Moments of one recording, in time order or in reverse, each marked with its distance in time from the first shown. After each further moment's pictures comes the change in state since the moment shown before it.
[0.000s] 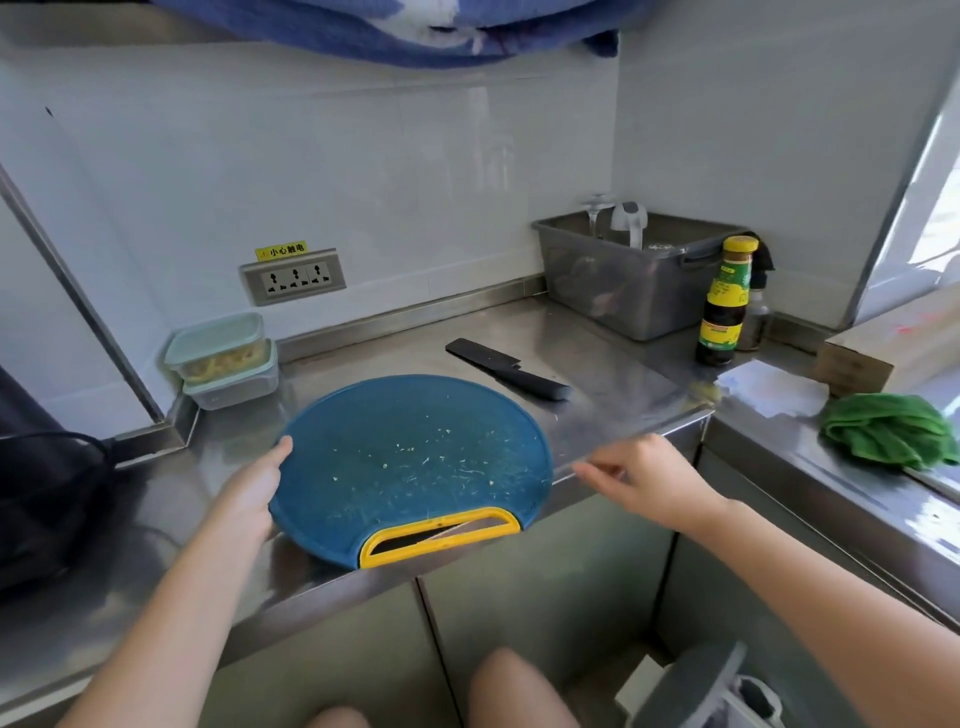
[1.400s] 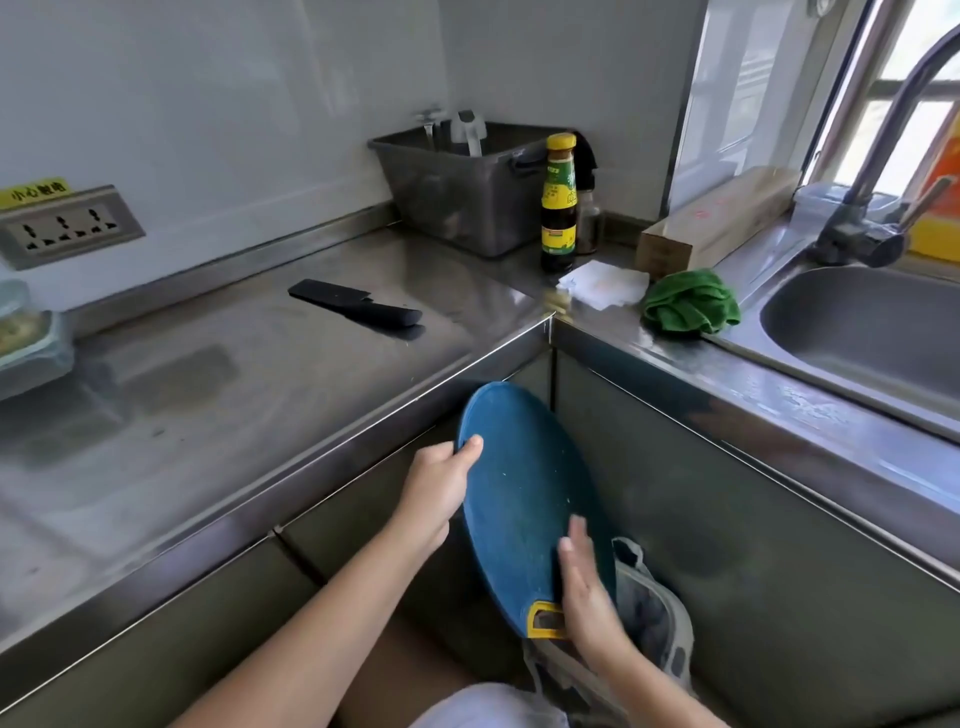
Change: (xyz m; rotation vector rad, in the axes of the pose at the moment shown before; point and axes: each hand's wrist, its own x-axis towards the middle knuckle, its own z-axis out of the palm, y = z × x) left_hand -0.124 -0.189 0.198 0.464 -0.595 0.221; right_hand -0.204 -0.040 0.106 0.863 0.208 1.071
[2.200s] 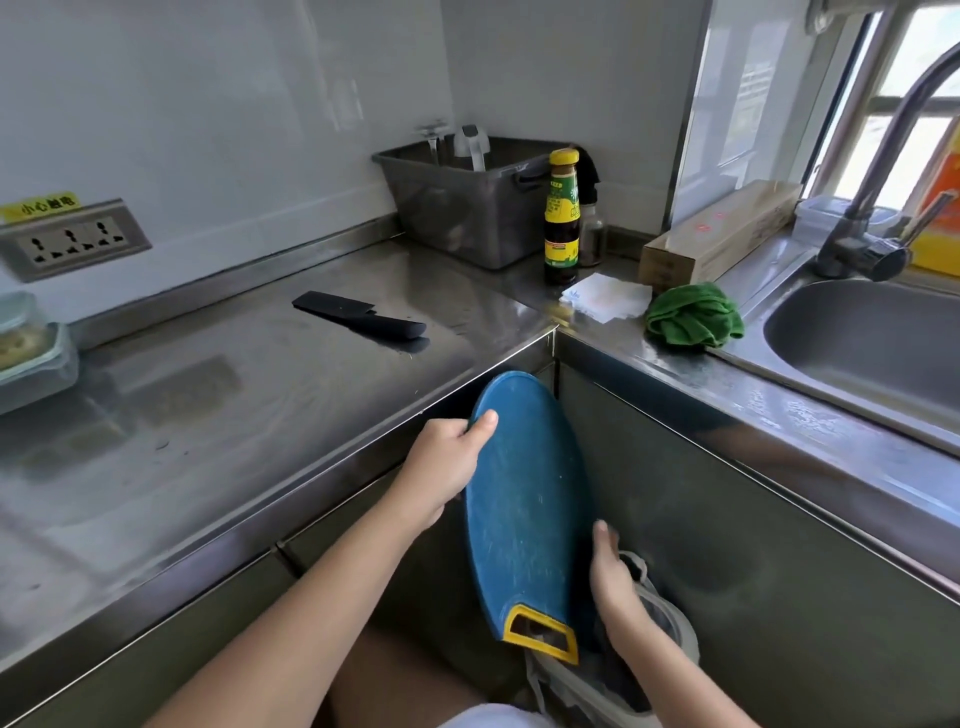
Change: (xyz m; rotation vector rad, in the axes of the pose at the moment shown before) left_hand 0.006 0.038 -0.007 0.291 -0.113 0.197; right_hand 0.040 -0.012 -0.018 0.160 0.138 0.257
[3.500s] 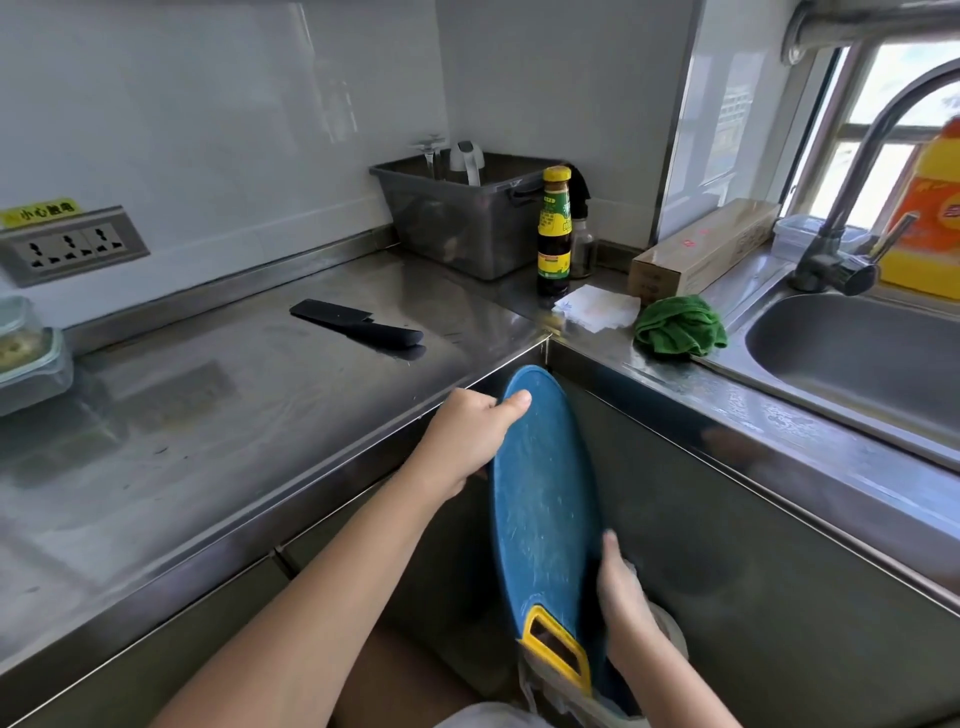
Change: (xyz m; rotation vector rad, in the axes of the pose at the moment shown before) left_hand -0.009 0.051 0.005 0.014 -0.045 0.048; right_hand -0.038 -0.010 -0.017 0.164 -0.019 -0.052
